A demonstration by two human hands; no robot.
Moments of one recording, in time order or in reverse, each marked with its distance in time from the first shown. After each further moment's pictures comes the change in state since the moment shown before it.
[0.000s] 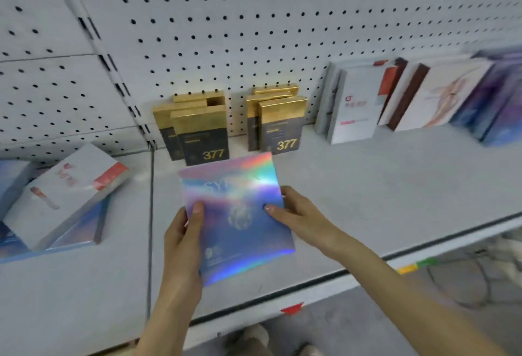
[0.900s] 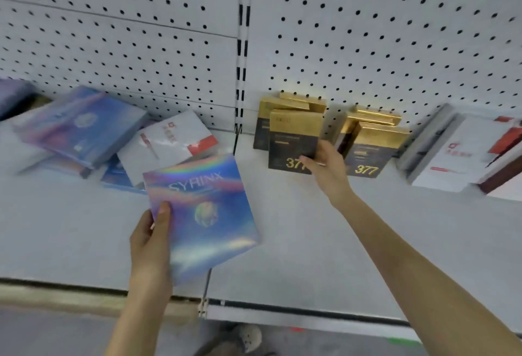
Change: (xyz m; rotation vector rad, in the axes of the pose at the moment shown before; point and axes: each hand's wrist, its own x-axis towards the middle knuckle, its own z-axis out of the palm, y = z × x) left_hand 0.007 0.001 -0.126 -0.140 0.504 0.061; right_hand 0.132 -0.043 0.055 -0.275 0.199 -0.203
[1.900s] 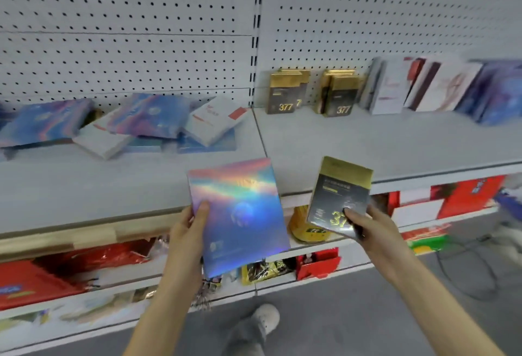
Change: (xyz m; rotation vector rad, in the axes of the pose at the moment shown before) left_hand -0.060 0.048 -0.206 0.063 -0.540 -0.071; right_hand -0.372 -0.036 0.059 0.616 0.248 0.354
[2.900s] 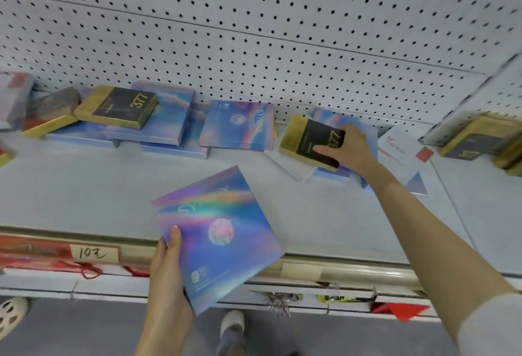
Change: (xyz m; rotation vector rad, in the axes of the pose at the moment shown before) left_hand 0.104 0.115 -0.350 -0.393 0.325 -0.063; right_hand 0.178 -0.009 0.486 -1.212 -0.117 -0.437
